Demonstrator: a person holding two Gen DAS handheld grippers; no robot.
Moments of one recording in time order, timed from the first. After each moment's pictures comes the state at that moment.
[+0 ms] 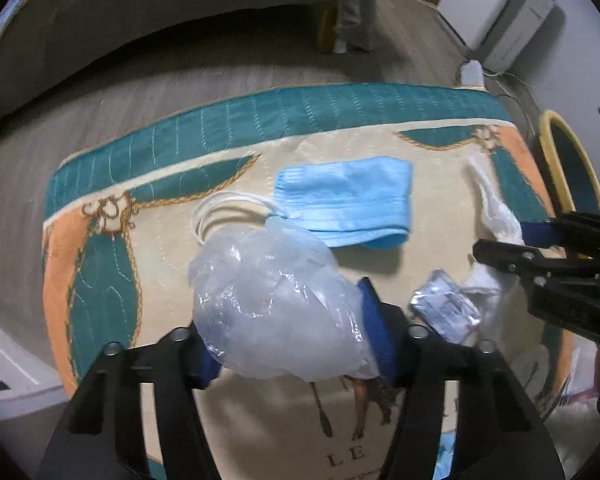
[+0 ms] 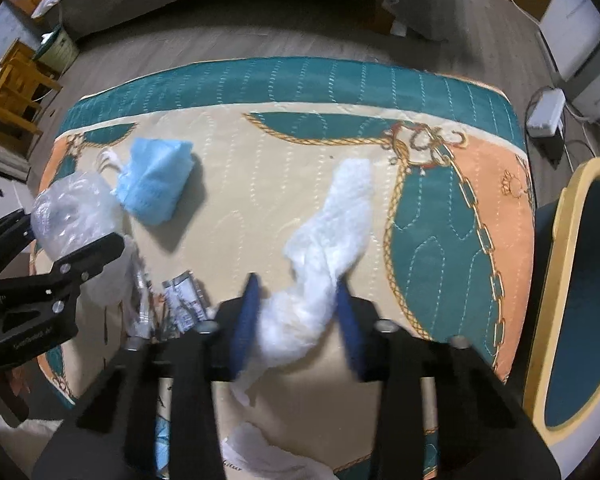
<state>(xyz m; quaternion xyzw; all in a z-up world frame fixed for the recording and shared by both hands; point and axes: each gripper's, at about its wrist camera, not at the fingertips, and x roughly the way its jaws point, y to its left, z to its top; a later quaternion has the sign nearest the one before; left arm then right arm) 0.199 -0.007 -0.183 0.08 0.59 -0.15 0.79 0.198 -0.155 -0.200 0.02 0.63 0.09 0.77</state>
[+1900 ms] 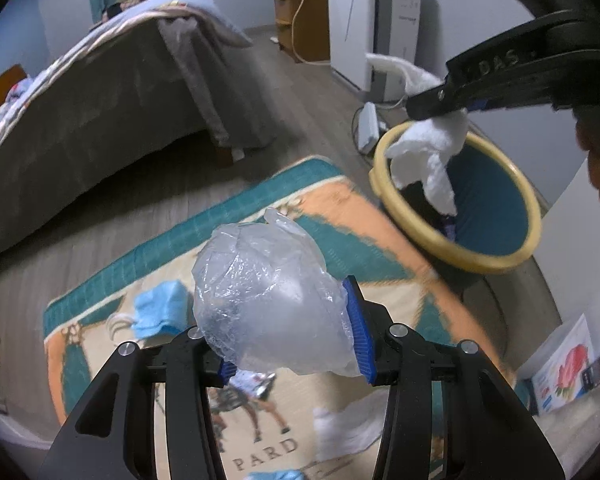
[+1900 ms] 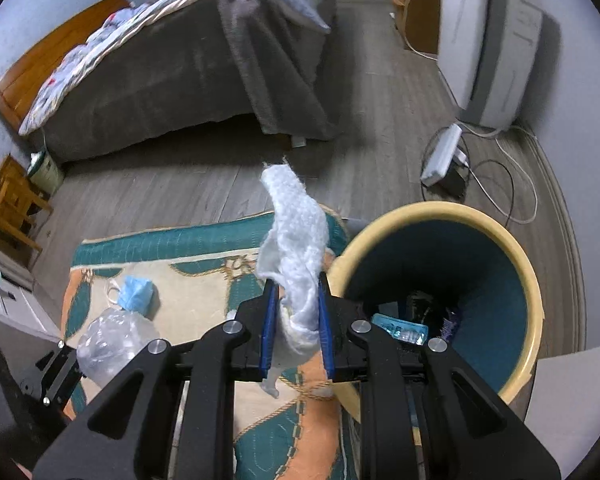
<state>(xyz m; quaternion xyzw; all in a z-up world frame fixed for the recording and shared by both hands) 0.106 -0.160 -0.105 0.17 0.42 -0.25 0.86 0.149 -0.332 -0.072 0.13 0.49 -0.01 0.86</state>
